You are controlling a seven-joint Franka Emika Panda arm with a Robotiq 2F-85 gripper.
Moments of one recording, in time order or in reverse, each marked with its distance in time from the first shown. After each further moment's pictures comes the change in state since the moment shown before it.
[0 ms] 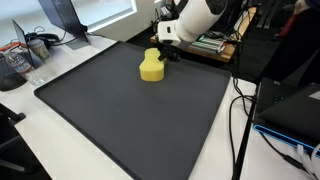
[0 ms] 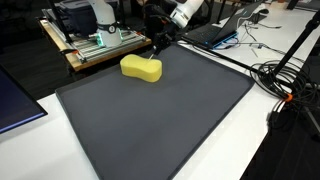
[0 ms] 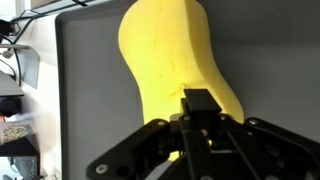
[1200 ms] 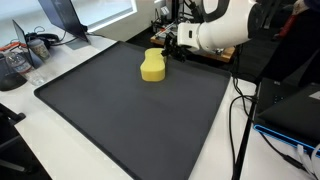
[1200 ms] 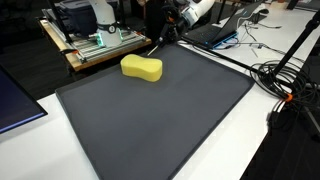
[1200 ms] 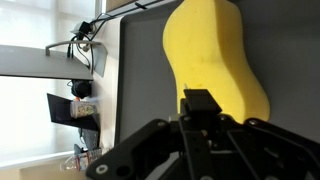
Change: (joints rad) arm 0.174 0.123 -0.010 0.182 -0.103 -0.334 0.108
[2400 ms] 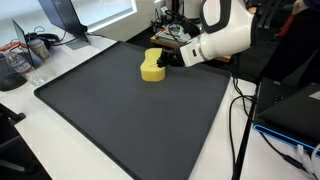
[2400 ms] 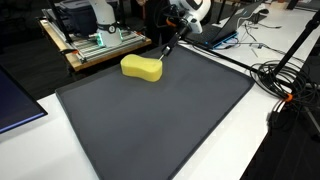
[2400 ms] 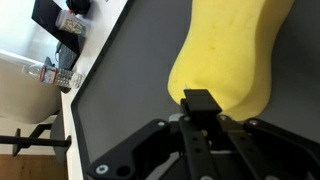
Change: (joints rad) arm -0.020 0.051 0.021 -0.026 -0.207 0.132 -0.411
